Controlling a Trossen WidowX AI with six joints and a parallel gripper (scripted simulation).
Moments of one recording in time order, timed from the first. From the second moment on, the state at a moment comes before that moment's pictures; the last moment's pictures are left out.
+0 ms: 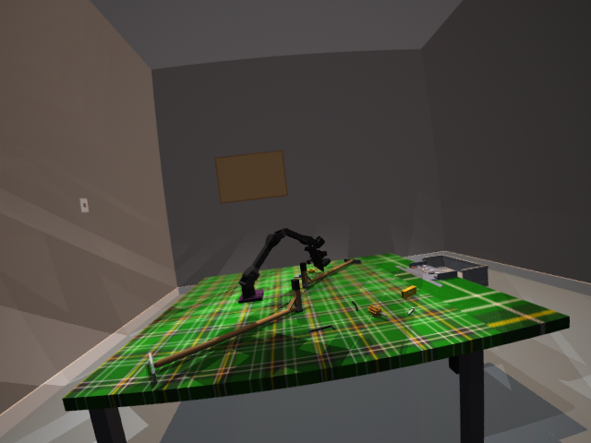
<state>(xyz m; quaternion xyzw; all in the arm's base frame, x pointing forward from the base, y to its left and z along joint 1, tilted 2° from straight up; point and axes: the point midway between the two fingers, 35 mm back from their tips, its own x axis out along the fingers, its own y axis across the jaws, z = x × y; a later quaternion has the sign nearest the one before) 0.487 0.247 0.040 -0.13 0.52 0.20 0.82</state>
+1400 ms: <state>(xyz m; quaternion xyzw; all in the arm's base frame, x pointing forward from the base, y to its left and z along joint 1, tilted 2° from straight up) 0.508 0.221 0.033 -0.13 0.52 0.19 0.82</state>
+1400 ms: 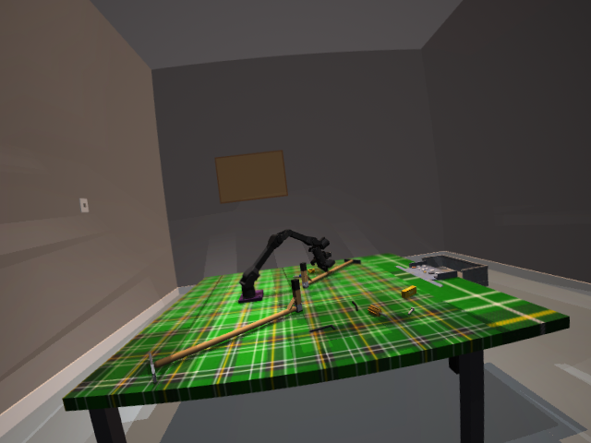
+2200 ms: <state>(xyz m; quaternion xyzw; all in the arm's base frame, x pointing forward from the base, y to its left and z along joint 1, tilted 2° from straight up) 0.521 0.207 0.035 -0.13 0.52 0.20 0.82</state>
